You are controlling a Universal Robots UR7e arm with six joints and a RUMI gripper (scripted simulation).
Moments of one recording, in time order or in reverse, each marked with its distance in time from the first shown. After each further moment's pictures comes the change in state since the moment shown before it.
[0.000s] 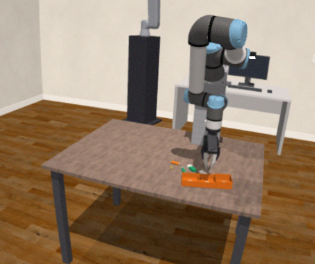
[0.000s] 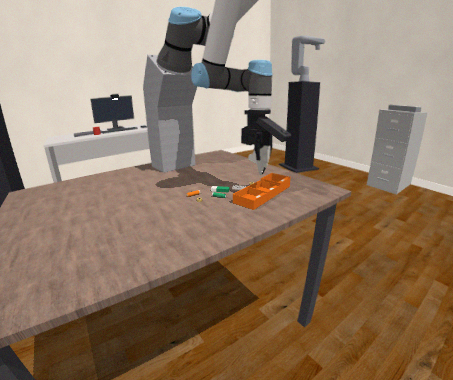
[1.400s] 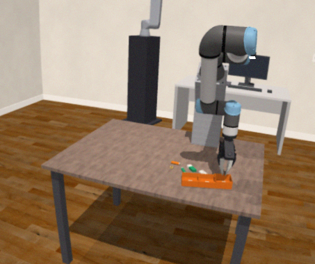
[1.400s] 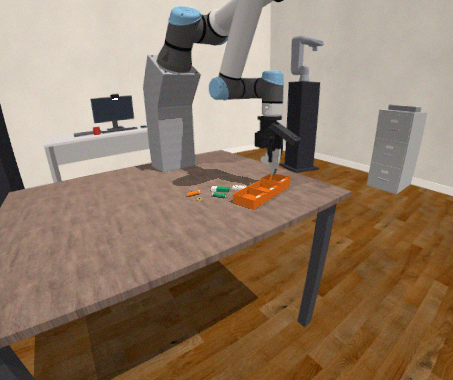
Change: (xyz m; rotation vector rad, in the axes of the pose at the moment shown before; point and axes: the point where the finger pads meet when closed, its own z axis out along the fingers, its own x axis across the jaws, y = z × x) arm -0.084 0.003 0.026 0.000 0.000 0.000
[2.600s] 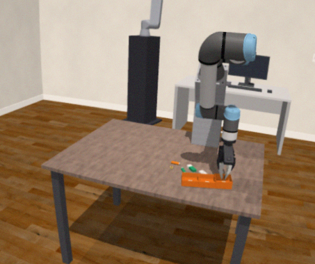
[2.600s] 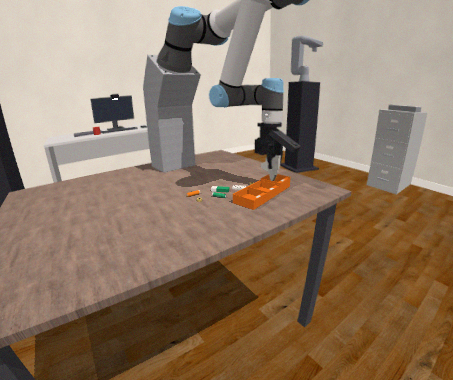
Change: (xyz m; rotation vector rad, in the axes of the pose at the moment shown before) arm 0.000 0.000 0.025 0.000 0.000 0.000
